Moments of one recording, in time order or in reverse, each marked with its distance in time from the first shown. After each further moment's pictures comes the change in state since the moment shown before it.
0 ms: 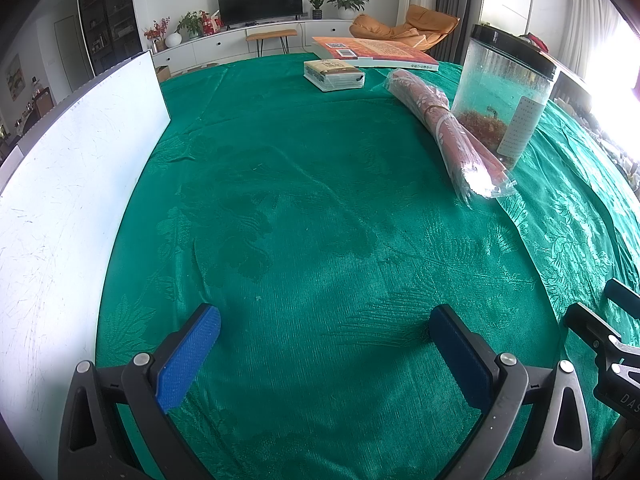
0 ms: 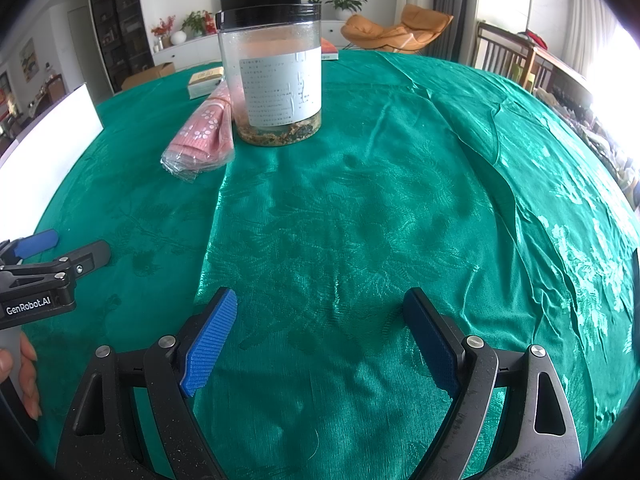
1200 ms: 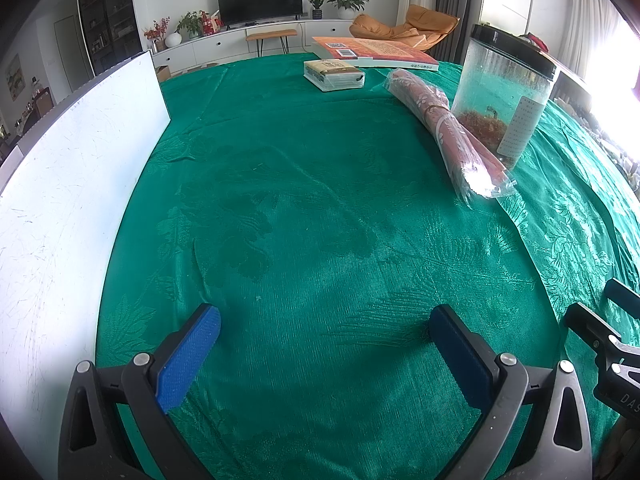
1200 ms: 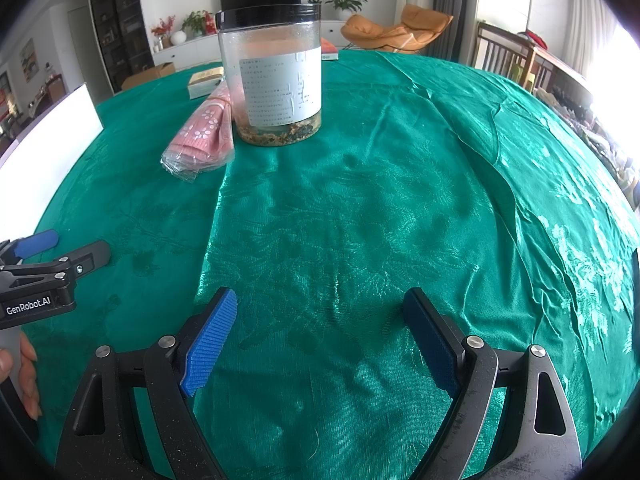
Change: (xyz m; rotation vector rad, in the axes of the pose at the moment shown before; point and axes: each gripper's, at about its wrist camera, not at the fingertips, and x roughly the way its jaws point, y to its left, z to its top) left arm 0.000 0.000 0.001 0.000 0.000 0.000; right arm 0.000 0.000 0.001 0.001 0.000 0.000
